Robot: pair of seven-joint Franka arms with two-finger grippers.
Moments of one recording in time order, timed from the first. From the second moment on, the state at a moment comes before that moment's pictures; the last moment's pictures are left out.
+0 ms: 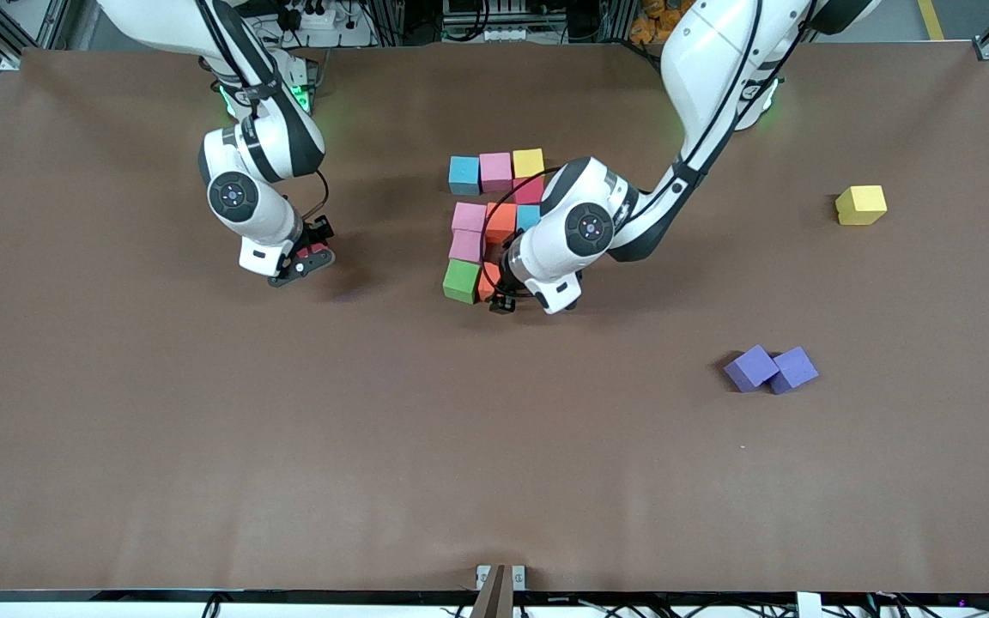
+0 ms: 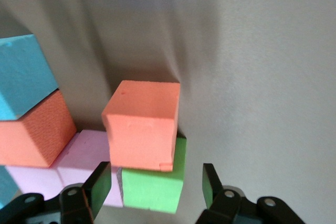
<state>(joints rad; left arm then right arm) -0.46 0.62 -0.34 -1.74 -0.33 2.45 -1.89 0.43 0.18 -0.08 -2.53 0.07 2.48 -0.18</state>
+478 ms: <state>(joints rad) -0.31 0.49 -0.38 -1.73 -0.30 2.37 -1.78 0.43 0.18 -0.08 -2.53 0.07 2.48 -0.18</state>
